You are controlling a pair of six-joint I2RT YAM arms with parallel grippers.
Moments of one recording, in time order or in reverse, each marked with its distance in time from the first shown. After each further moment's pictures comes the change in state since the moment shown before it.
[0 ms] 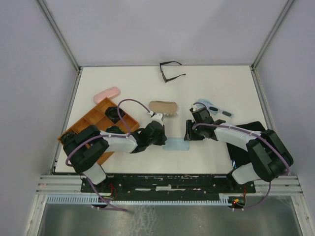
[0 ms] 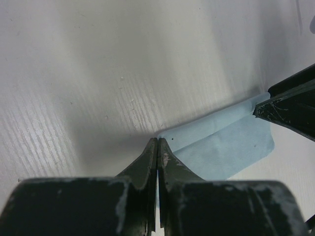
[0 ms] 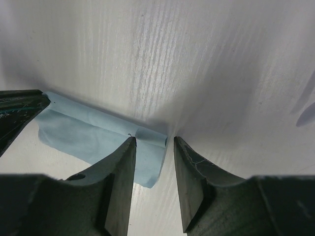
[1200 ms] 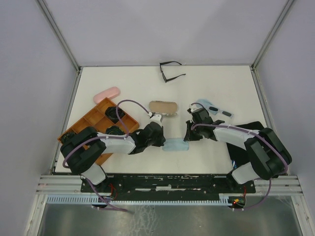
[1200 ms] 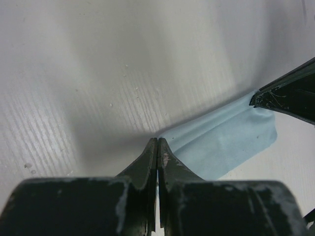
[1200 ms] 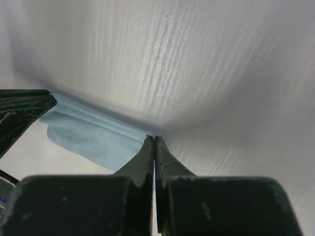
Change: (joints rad) left arm 0.000 -0.024 -0.018 -0.010 0.001 0.000; right arm -0.002 0.032 -0.002 0.051 -0.058 -0.026
